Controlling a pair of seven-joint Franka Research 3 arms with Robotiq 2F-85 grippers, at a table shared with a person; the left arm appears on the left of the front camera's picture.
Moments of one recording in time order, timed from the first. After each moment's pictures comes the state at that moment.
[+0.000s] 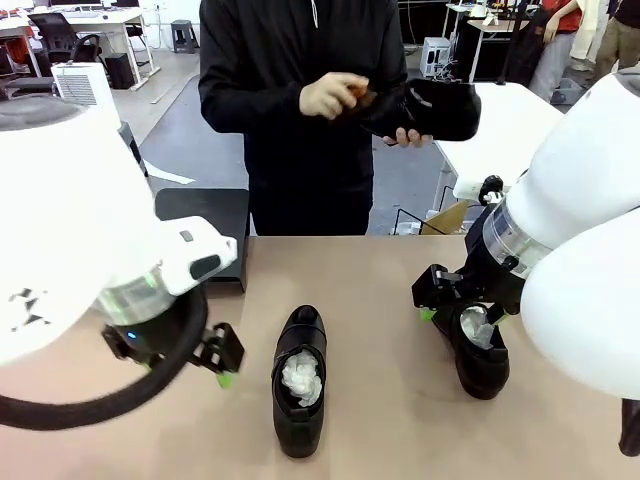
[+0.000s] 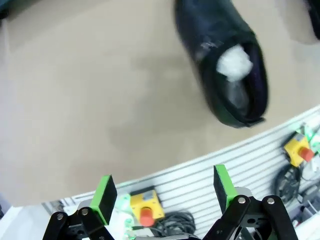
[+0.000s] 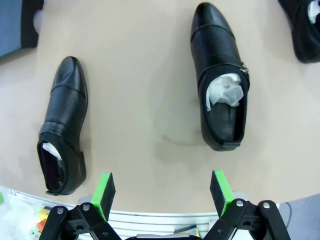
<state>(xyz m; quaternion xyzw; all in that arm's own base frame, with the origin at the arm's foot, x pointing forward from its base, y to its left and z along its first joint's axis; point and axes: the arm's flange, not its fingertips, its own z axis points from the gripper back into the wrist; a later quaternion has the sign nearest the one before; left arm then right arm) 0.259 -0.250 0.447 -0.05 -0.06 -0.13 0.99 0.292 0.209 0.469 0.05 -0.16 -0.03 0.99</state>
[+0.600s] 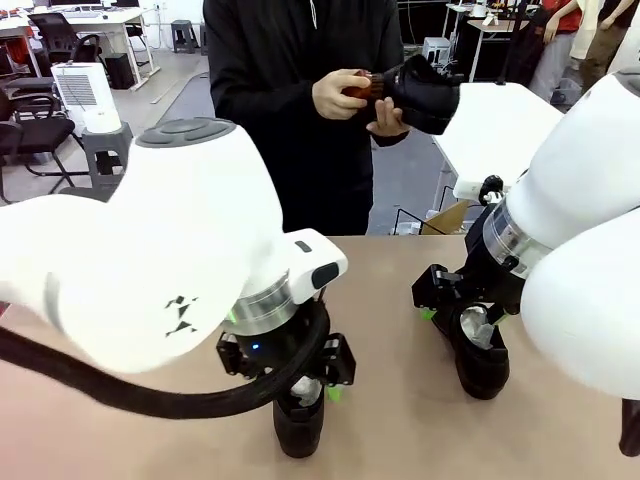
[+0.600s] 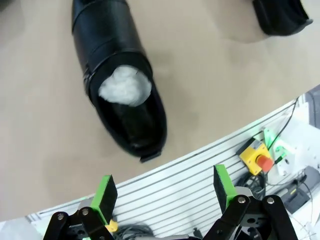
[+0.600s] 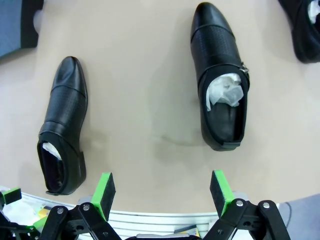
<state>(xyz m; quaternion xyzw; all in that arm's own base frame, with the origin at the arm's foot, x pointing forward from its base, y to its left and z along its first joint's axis) 0.263 -0.357 0.438 -0.11 -0.05 -0.14 0.98 0.292 0.209 0.469 0.05 -0.16 -0.03 0.99</state>
